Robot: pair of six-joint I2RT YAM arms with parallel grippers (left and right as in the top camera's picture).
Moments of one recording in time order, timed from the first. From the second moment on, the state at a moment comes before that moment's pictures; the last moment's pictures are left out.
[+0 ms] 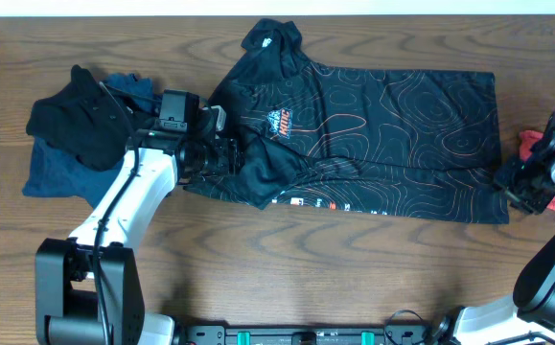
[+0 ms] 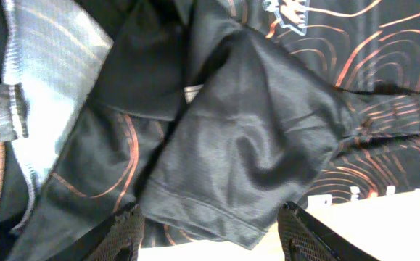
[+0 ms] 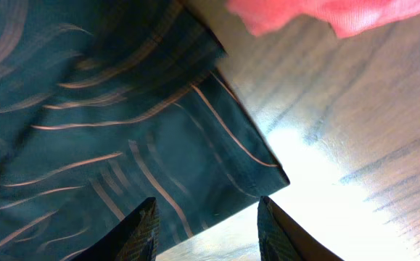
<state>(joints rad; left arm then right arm) -0.14 1.63 1.05 -0.64 0.36 -0.21 -0.47 1.73 1.13 -0.90 0.03 0.29</state>
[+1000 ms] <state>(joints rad) -0.14 1.66 1.05 -0.63 0.37 -0.21 -0.47 1.78 1.01 -0.55 0.00 0.31</state>
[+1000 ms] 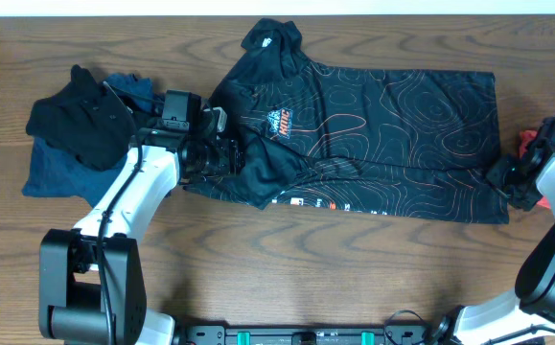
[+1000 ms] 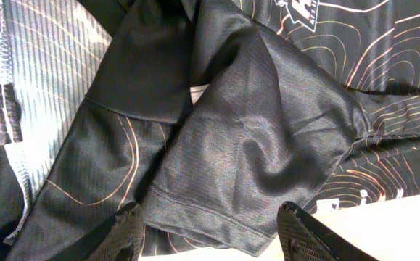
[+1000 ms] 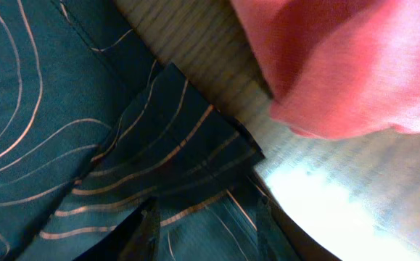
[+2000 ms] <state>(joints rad) -0.14 1.66 1.05 -0.63 0.37 -0.20 -0.45 1.81 1.01 -0.34 -0.23 0.42</state>
